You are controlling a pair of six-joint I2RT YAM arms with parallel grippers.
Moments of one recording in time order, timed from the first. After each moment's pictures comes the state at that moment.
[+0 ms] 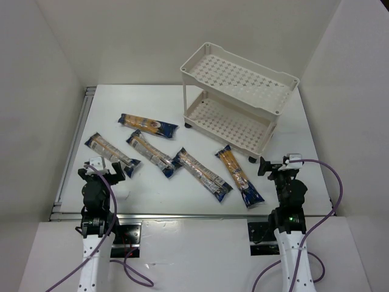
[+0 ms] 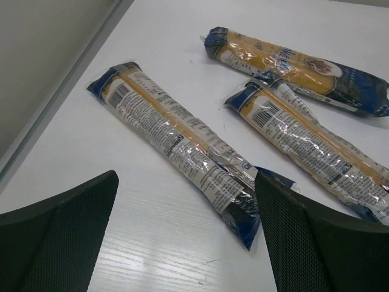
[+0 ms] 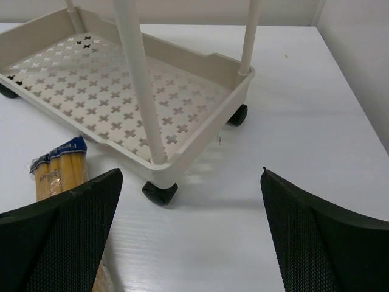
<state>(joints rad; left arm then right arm) 0.10 0.01 0.05 -0.14 -0.12 -0.06 -0.04 0.01 0.04 -0.02 -0.04 0.02</state>
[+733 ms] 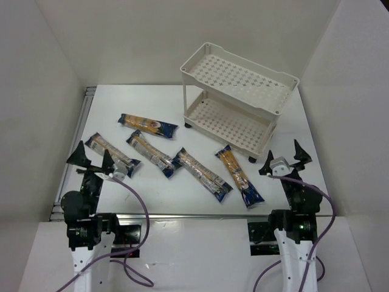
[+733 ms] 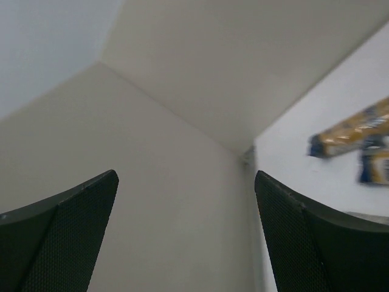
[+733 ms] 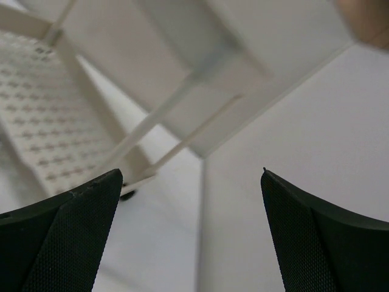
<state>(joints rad) 0.10 0.01 0.35 -0.11 0.21 0.90 -0.04 0.01 0.30 -0.10 -0.26 -0.71</state>
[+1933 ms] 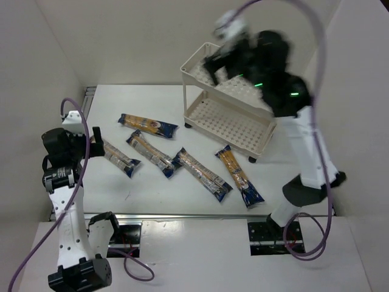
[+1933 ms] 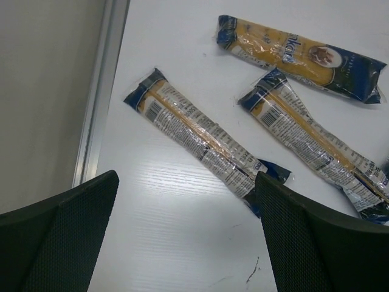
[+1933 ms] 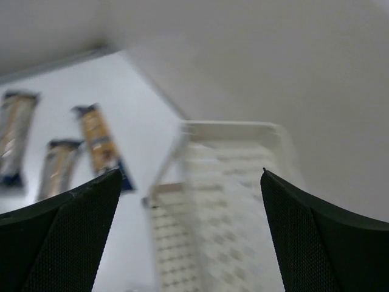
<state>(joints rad) 0.36 0.78 0.94 -0.62 0.19 0.16 0.49 1.63 2.39 -0.78 -0.11 -0.34</state>
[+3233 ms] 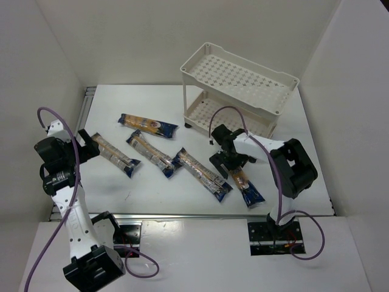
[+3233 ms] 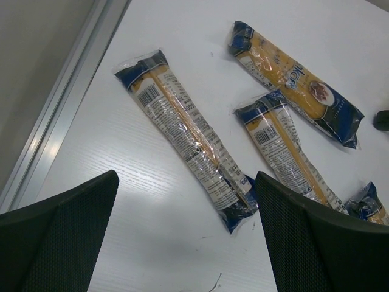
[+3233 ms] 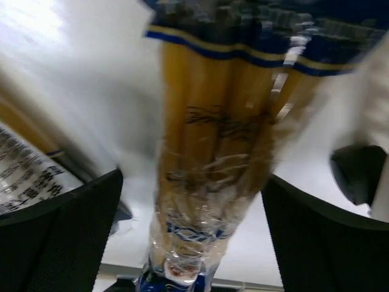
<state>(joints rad) 0.58 0.78 0.80 -0.50 0.32 -0.09 0.56 1.77 1.08 -0.76 0.11 -0.06</state>
